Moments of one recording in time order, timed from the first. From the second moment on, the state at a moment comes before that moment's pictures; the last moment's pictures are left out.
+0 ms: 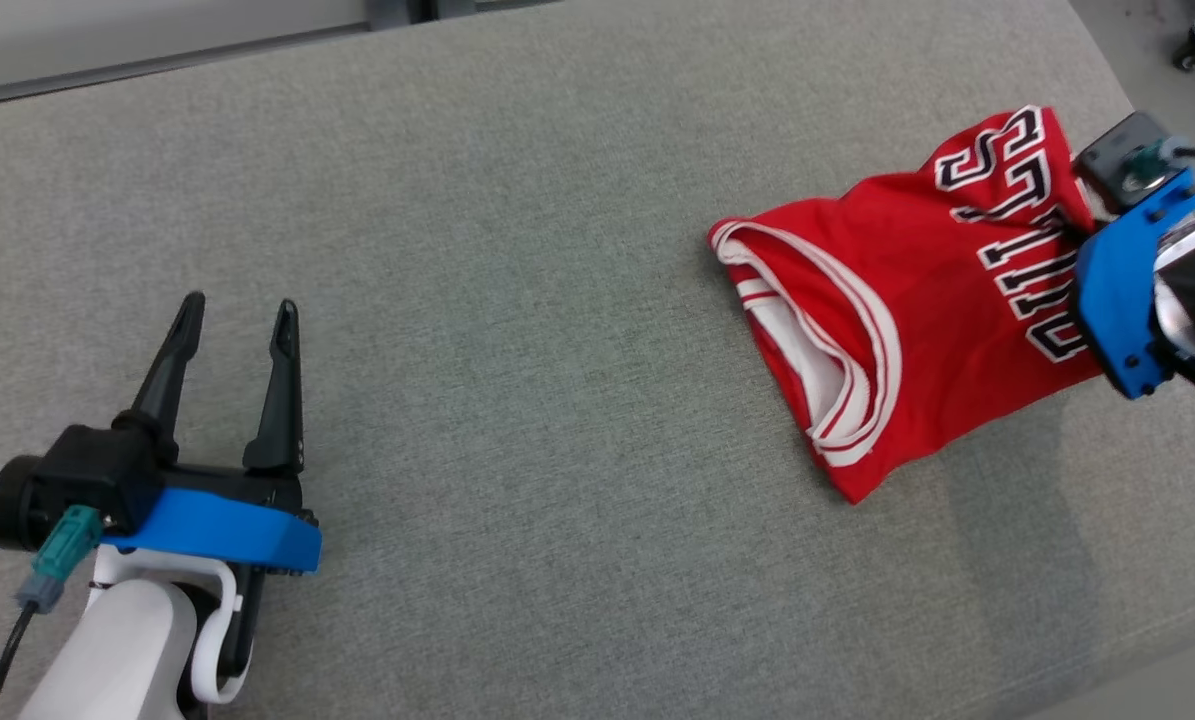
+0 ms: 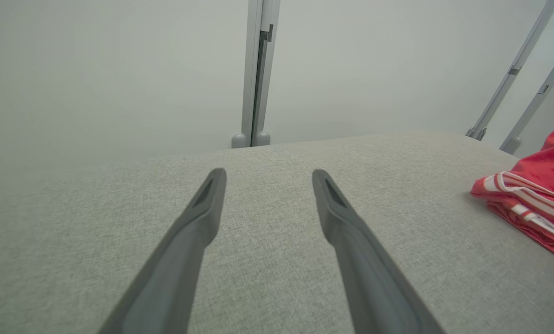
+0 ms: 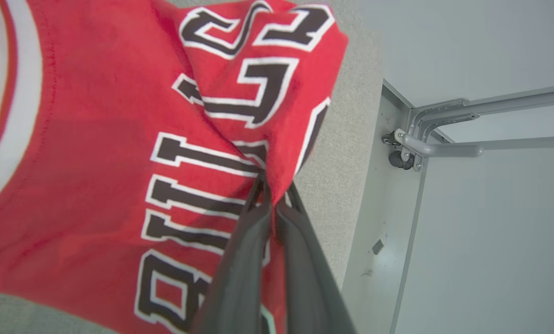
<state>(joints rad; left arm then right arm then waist) -0.26 0.41 -0.33 0.11 -0.47 0.08 -0.21 -0.85 -0.66 0.63 0.42 0.38 0.13 0.59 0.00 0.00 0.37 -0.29</state>
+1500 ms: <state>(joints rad) -0.13 0.34 -0.33 0.22 -0.53 0.09 -0.26 -0.54 -0.44 0.21 0.63 0.34 0.13 -0.10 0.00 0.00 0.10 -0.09</state>
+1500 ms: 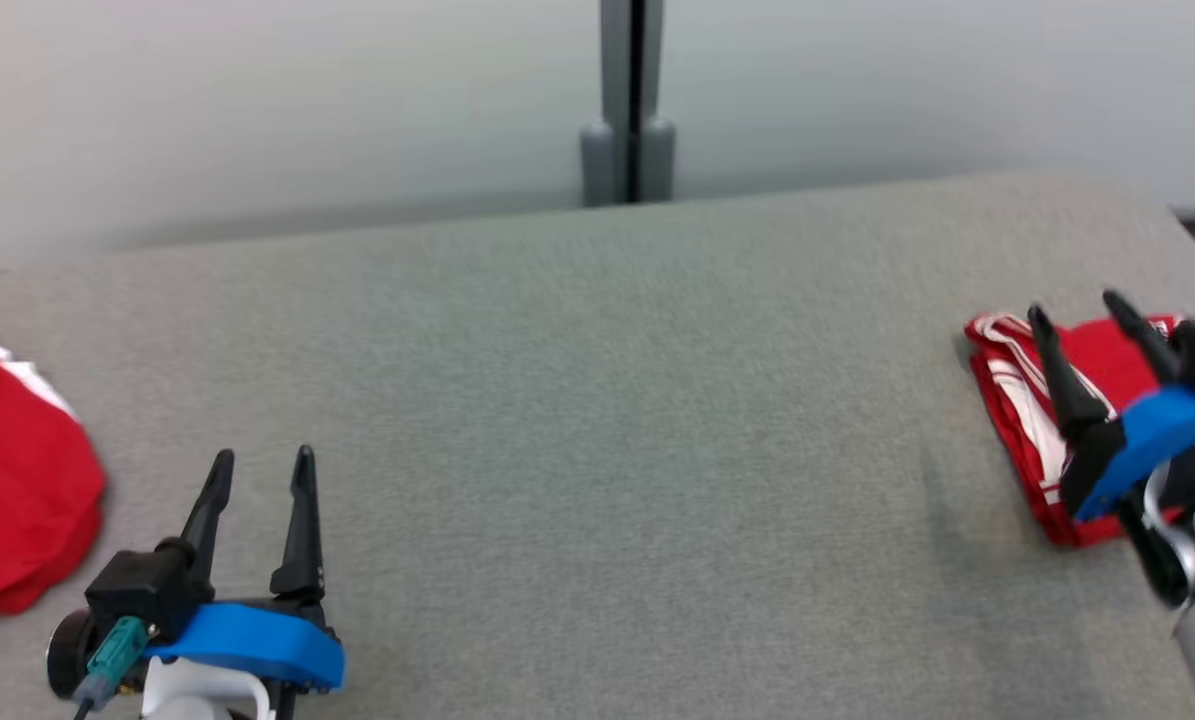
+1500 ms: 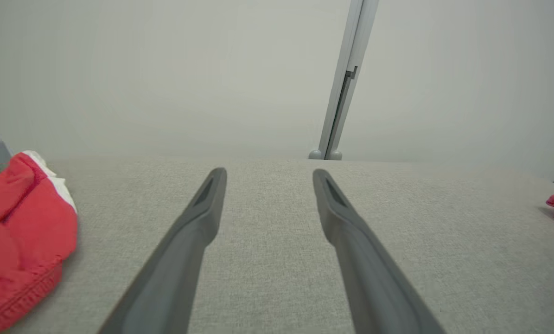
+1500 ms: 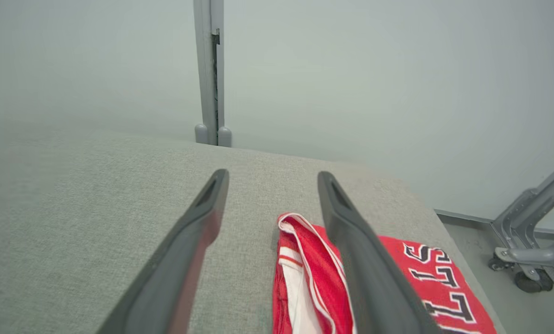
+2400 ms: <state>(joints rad) 0.00 0.32 -0.30 0.22 -0.51 0.10 -0.26 0.01 -0.07 -0.08 0.11 0.13 0.13 -0.06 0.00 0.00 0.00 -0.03</state>
